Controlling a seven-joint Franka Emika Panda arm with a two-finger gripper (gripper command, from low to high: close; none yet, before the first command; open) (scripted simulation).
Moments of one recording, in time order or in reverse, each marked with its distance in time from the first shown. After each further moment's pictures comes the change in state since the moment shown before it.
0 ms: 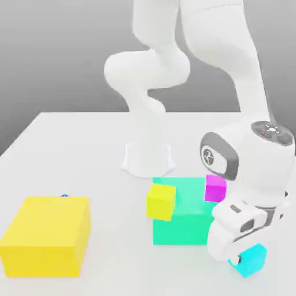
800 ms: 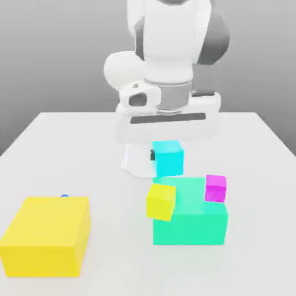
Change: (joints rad) arm -0.198 -0.719 -0.150 -0.341 0.152 -0.372 -0.091
